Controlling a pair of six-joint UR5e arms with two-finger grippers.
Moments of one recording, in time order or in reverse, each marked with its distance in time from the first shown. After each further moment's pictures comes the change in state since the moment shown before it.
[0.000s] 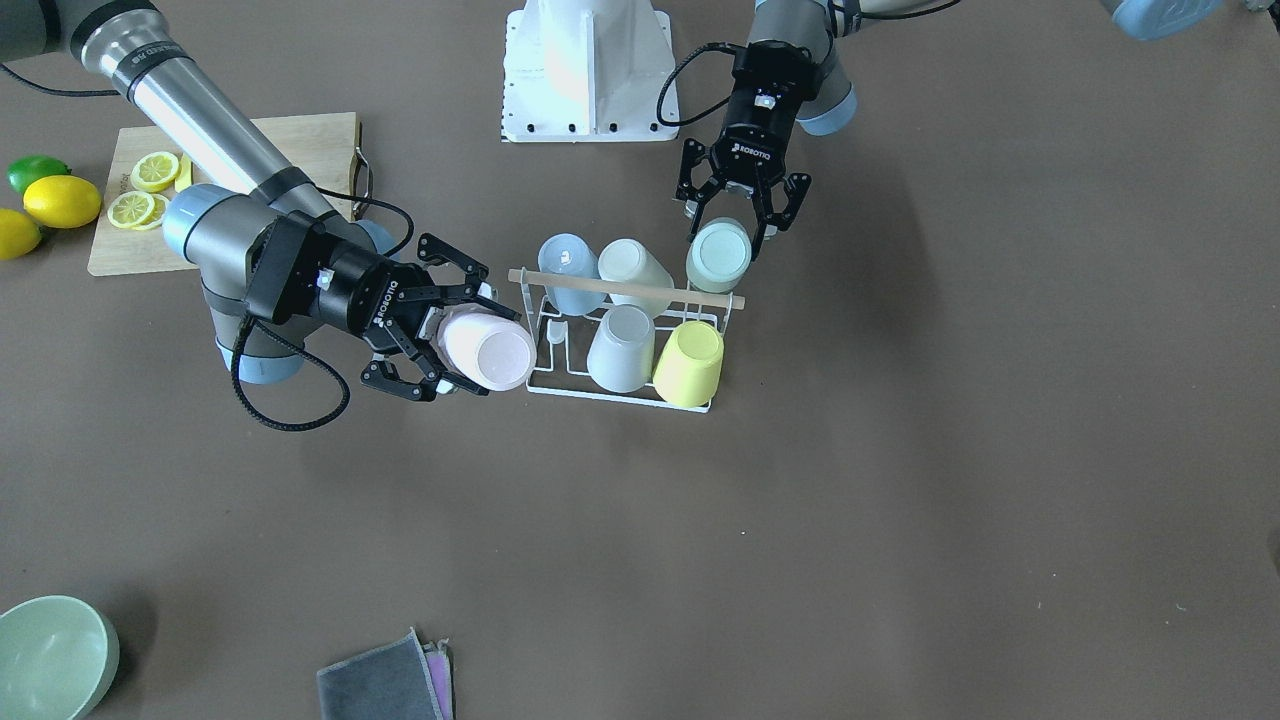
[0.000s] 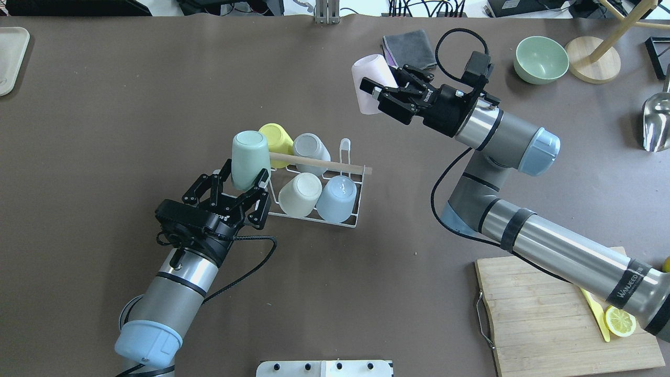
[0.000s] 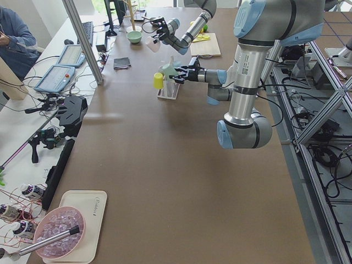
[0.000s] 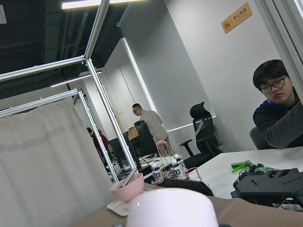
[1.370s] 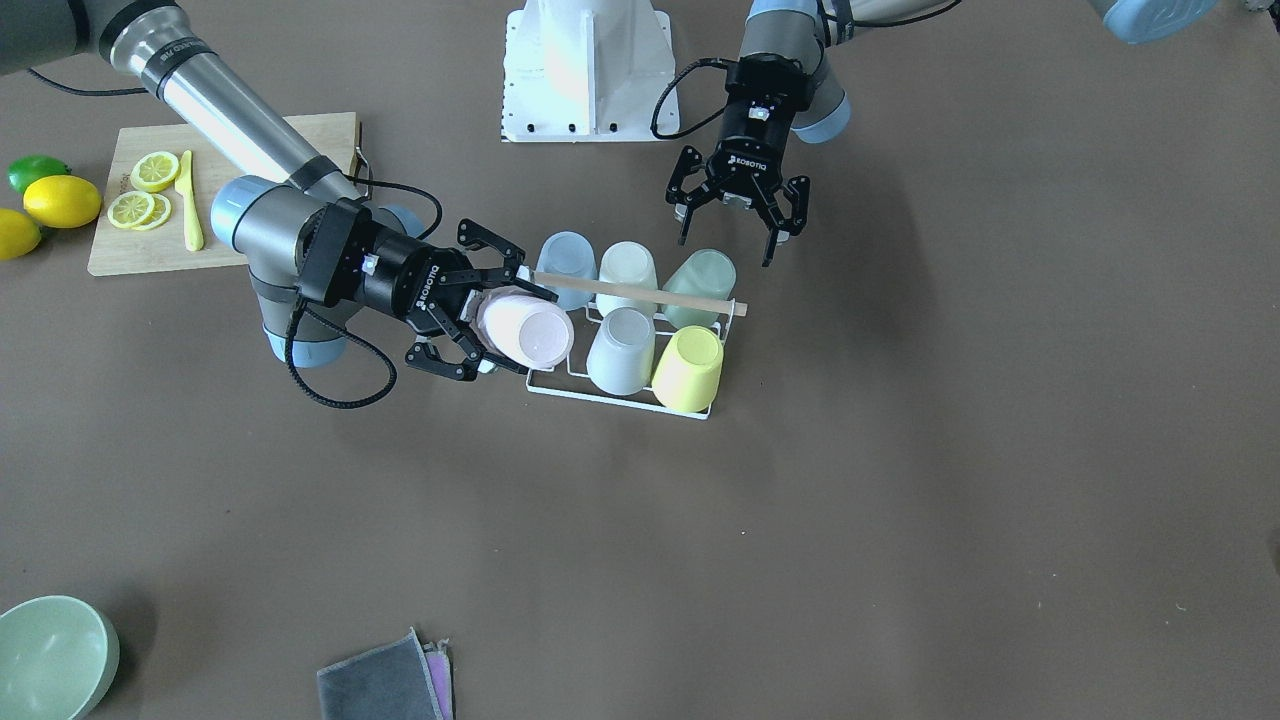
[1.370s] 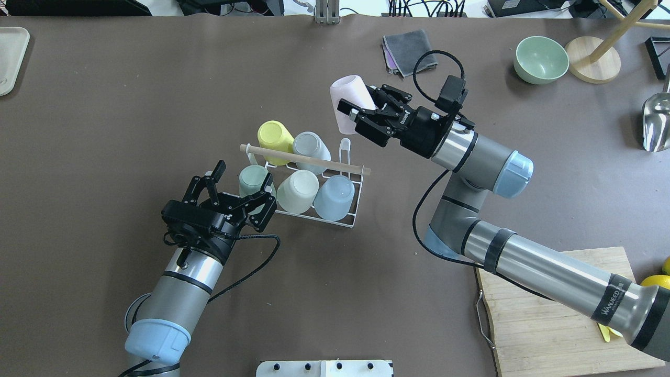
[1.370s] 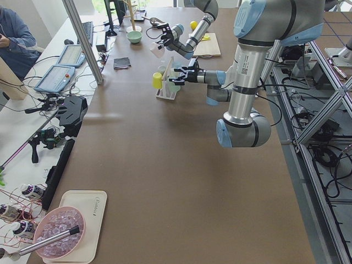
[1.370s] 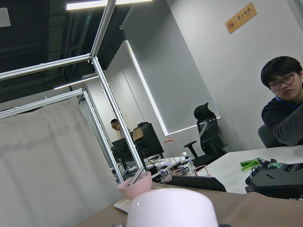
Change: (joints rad) left arm -0.002 -0.009 0.026 0.001 0.022 0.002; right arm -0.092 0.022 -0.003 0.002 -0.078 -0.056
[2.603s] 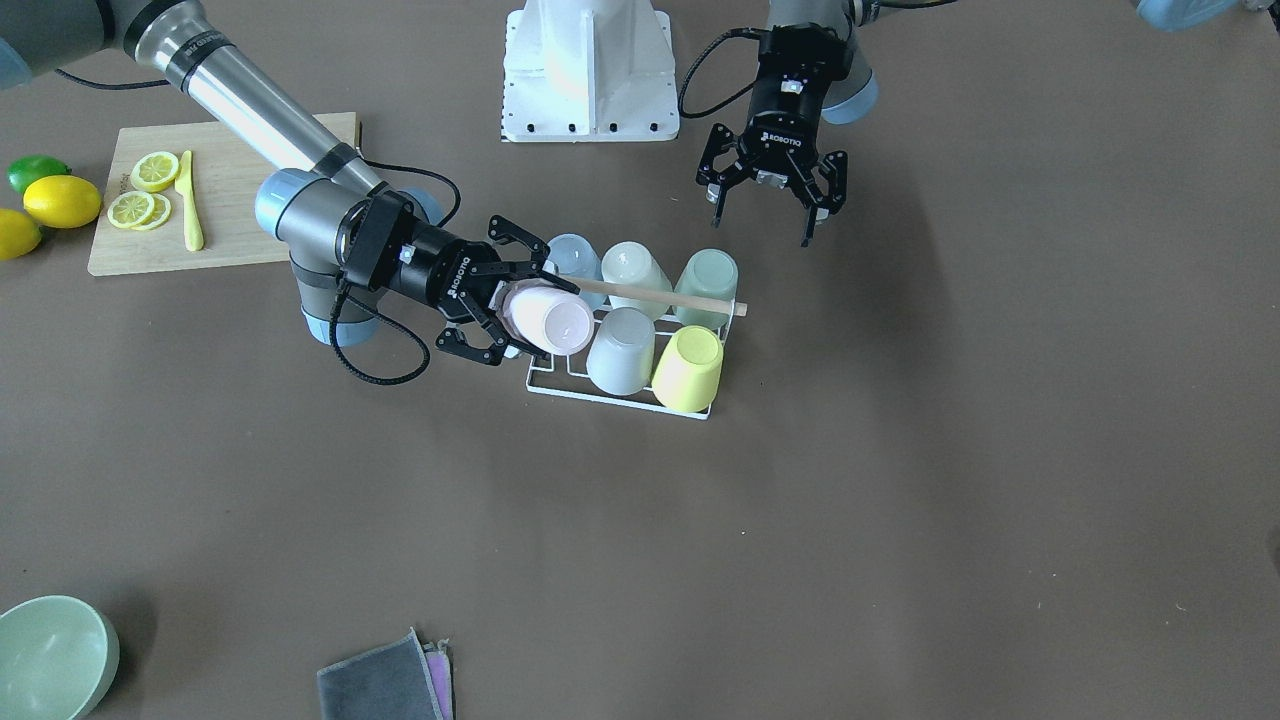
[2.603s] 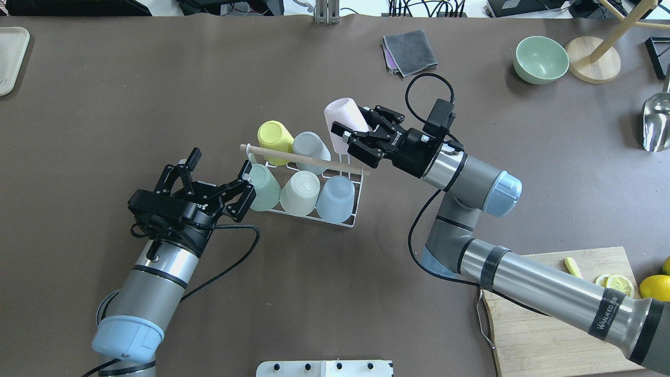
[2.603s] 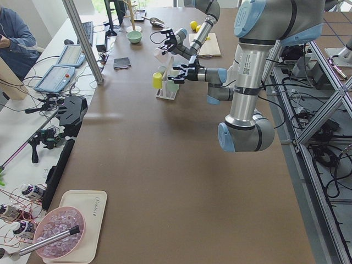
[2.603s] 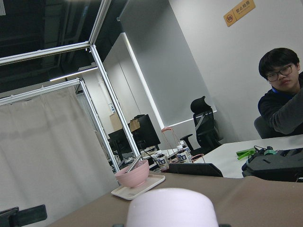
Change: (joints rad) left arm -0.046 0.078 -0.132 0.090 -0.012 0.004; right arm -0.051 -0.007 -0.021 0.001 -0.037 -0.044
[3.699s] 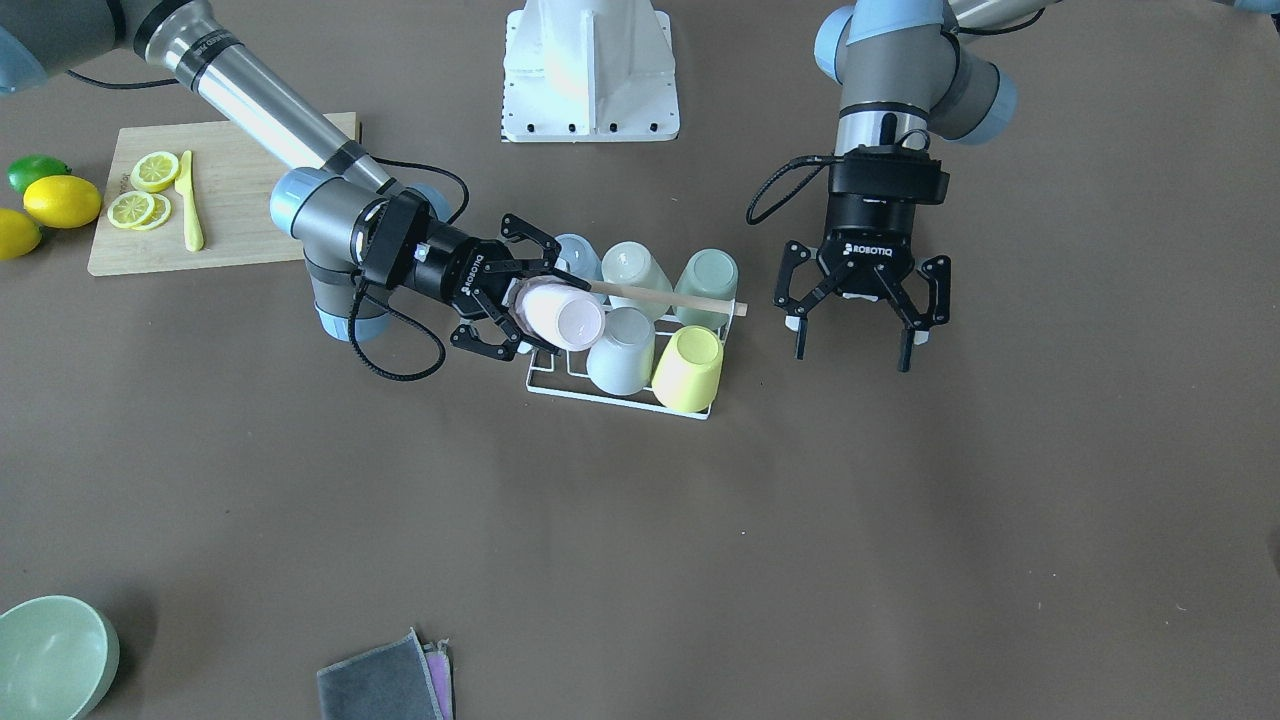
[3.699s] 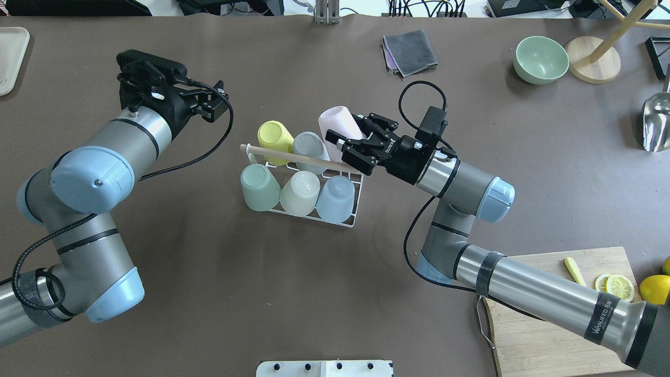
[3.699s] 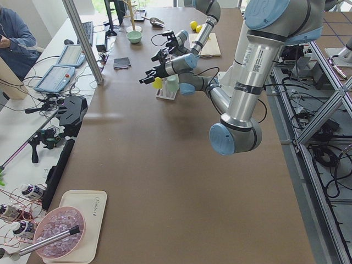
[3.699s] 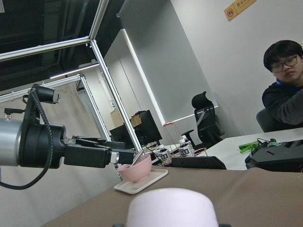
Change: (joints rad) left arm -0.411 -0.061 -0.072 0.595 -0.602 -0.168; right arm -0.022 0.009 -0.015 0.000 -0.004 -0.002
